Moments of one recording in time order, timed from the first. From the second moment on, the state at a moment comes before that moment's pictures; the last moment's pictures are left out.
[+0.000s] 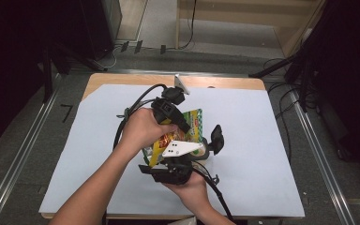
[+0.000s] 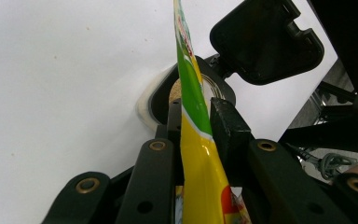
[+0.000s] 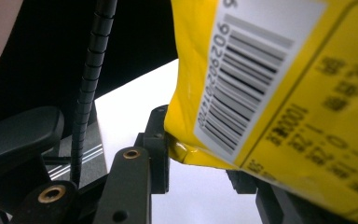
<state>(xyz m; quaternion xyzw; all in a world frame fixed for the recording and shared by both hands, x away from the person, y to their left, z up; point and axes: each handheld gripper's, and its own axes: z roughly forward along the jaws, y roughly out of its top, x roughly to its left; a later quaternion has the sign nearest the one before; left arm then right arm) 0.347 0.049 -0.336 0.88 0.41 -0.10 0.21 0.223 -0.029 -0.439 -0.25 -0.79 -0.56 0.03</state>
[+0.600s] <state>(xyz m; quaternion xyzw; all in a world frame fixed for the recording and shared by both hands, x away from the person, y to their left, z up) 0.347 0.047 -0.336 0.88 0.41 -0.10 0.21 0.223 -0.029 -0.442 -0.25 -0.79 -0.56 0.03</state>
